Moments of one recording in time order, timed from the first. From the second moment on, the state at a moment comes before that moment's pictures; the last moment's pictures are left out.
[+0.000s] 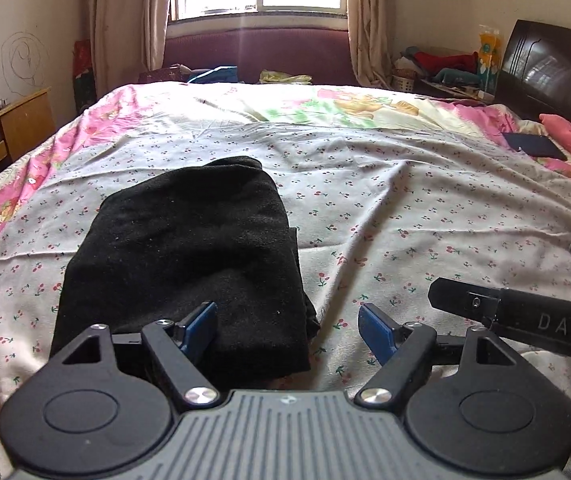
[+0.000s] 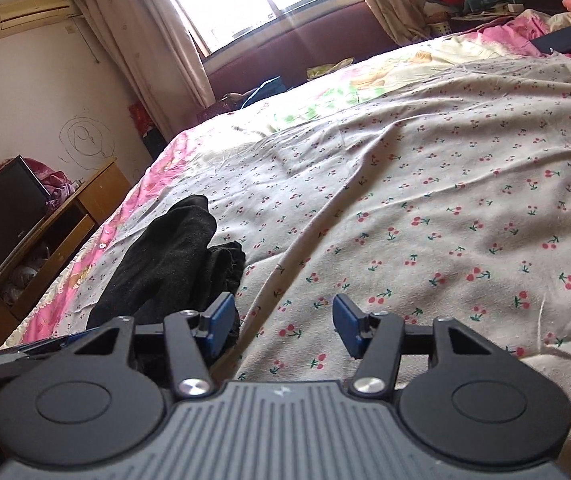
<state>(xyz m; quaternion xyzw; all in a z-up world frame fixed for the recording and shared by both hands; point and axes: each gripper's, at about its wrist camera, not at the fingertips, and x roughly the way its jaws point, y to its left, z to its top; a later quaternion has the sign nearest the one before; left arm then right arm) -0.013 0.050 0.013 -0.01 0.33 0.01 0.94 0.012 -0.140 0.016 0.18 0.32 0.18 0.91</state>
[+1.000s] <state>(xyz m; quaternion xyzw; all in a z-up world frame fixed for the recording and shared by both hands) -0.053 0.085 0.033 -0.04 0.29 0.09 0.95 -0.006 -0.106 0.015 0.13 0.31 0.25 0.91</state>
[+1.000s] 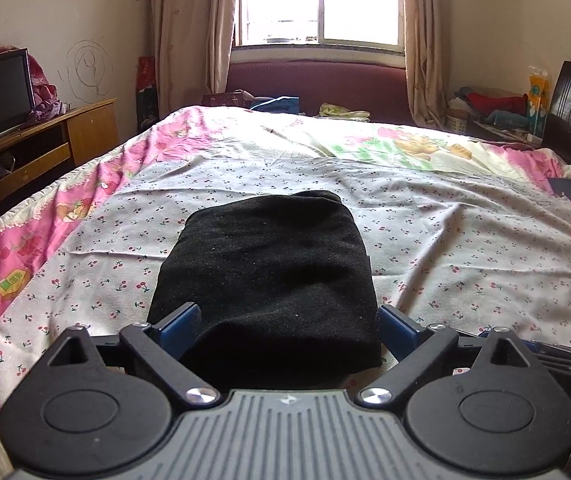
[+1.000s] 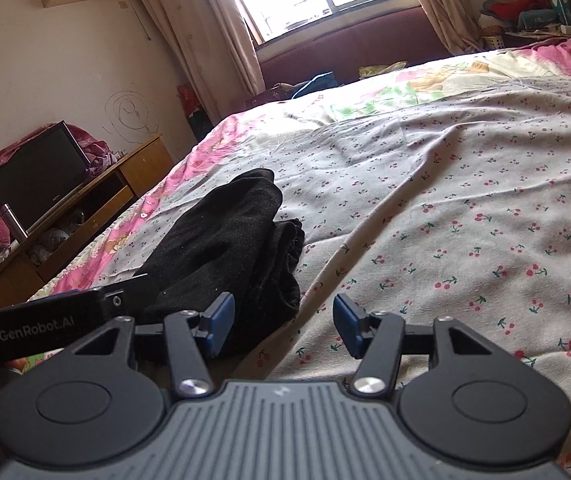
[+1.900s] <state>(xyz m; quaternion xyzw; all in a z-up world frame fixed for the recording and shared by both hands) -0.063 0.094 0.032 -0.07 0.33 0.14 0.93 -0.007 -0.092 0.011 0.13 0.33 0.28 0.89</state>
